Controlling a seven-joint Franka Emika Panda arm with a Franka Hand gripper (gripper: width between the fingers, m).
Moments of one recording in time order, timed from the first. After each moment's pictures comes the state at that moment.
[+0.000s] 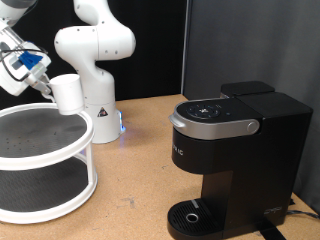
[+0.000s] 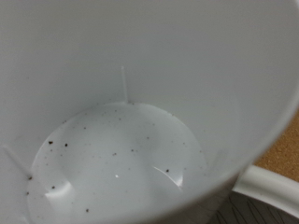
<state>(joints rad) -0.05 -0.73 -0.88 -2.71 0.15 1.89 -1.18</state>
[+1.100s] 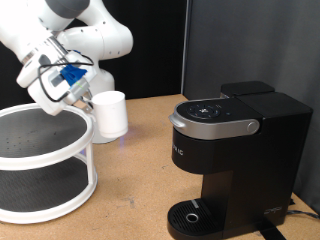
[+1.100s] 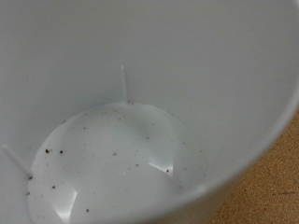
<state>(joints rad) 0.26 -0.58 -0.75 -2.72 0.44 2.29 -0.93</state>
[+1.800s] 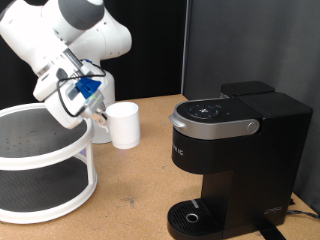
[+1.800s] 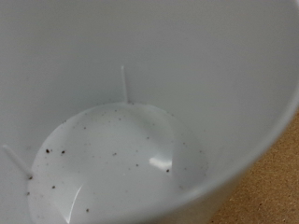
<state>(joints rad) 0.38 -0.50 -0.78 -2.72 0.50 2.36 -0.96</state>
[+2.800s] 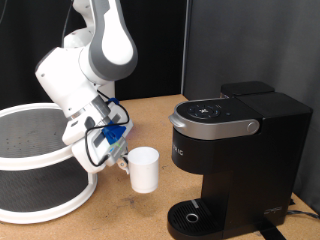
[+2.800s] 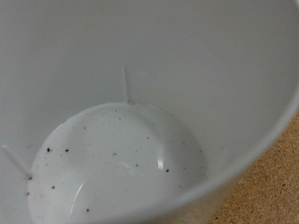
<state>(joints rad) 0.72 -0.11 -0.90 -2.70 1.17 2.59 -1.36</state>
